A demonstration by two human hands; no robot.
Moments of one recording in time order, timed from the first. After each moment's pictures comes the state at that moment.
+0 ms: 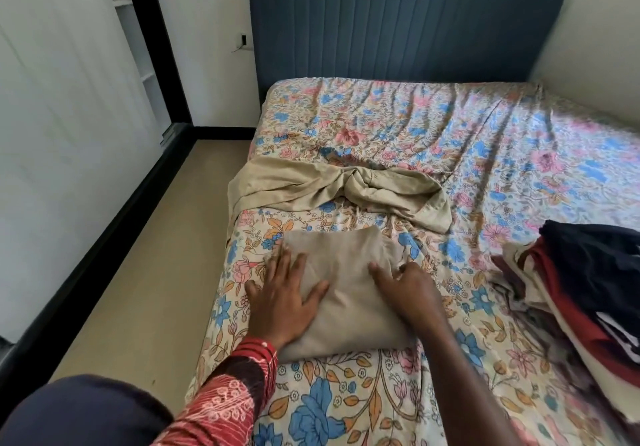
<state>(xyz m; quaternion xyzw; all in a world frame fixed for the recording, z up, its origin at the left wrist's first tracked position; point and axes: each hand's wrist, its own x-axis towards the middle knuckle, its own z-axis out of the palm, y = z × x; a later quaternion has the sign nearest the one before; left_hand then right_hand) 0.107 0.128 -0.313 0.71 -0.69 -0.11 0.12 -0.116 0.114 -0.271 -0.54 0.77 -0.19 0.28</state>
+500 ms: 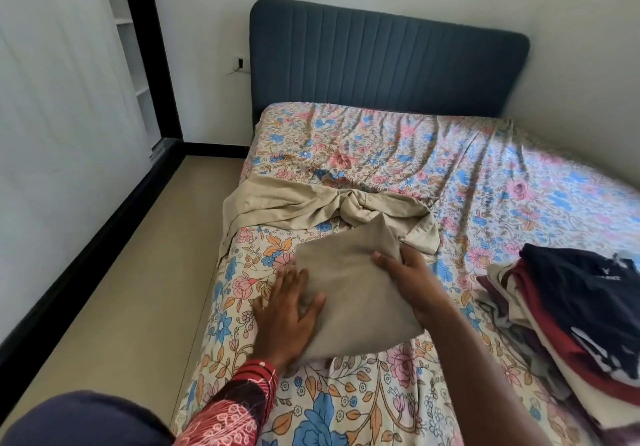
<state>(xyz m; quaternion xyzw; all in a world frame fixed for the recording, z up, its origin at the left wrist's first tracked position) 0.109 0.139 -0.316 0.65 -0.66 -0.24 0.29 -0.108 0.107 -0.214 -0.45 0.58 -0.45 0.50</state>
